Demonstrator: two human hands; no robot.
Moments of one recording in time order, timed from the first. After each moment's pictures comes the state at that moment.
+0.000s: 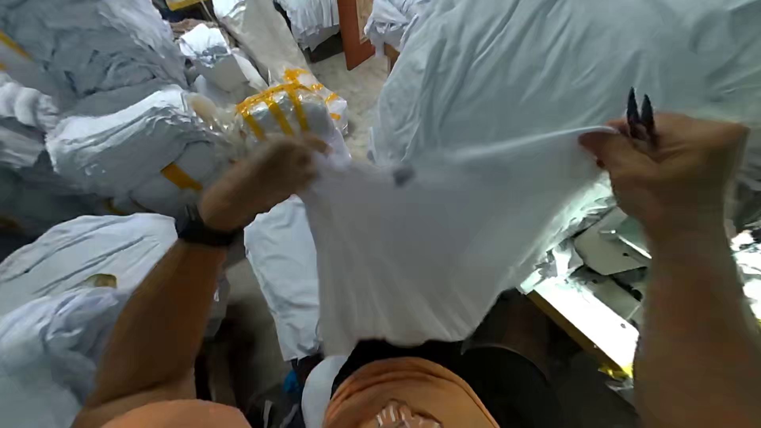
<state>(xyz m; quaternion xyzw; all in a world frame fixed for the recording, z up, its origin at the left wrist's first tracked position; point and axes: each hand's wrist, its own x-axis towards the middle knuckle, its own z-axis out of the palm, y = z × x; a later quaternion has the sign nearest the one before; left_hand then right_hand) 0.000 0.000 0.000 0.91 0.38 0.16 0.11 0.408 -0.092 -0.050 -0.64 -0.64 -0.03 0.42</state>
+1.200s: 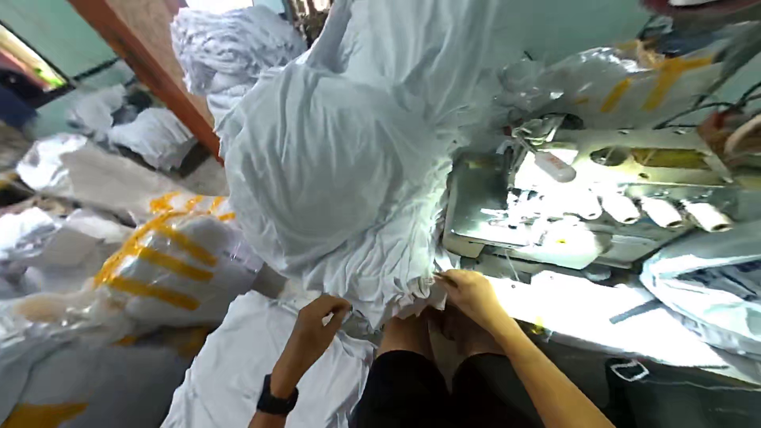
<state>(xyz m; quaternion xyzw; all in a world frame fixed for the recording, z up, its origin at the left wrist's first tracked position) 0.154 0.003 -0.169 0.91 0.21 0.19 0.29 0.423 -0.177 -0.235 -0.81 -0.46 0.14 0.34</state>
